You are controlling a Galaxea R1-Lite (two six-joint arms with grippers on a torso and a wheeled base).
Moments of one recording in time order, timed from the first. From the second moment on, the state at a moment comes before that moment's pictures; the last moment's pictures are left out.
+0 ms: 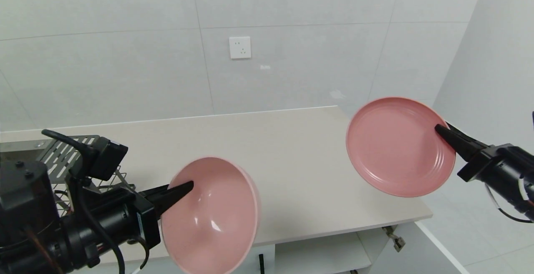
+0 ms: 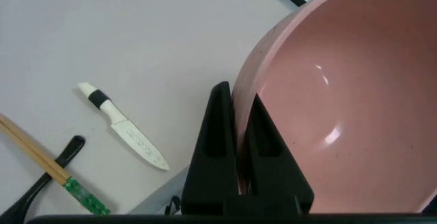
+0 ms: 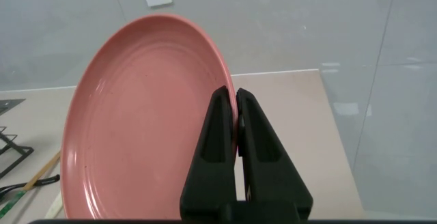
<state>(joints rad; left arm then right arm) -0.50 1.33 -0.25 -0.83 -0.19 -0.21 0.08 1.59 -0.12 -1.57 0.29 0.21</state>
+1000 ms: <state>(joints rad) -0.29 1.25 -0.03 -1.20 -0.23 -0.07 0.19 1.55 -0.10 -1.57 0.28 0.19</state>
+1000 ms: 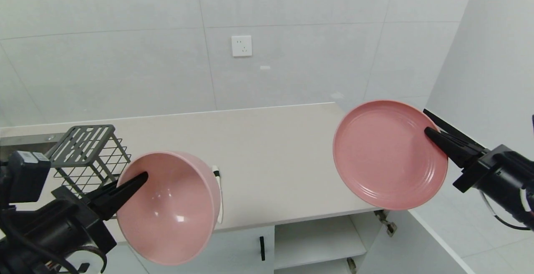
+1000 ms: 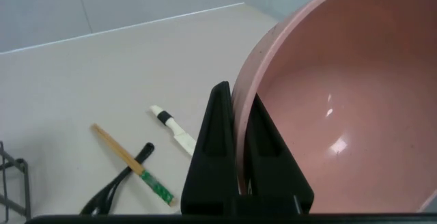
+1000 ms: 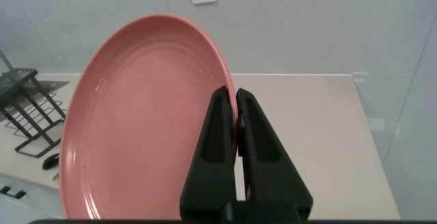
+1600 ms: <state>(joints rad) -0.30 1.24 0.00 -1.20 -0.23 -0.07 0.18 1.57 -0.07 -1.57 0.28 0.14</state>
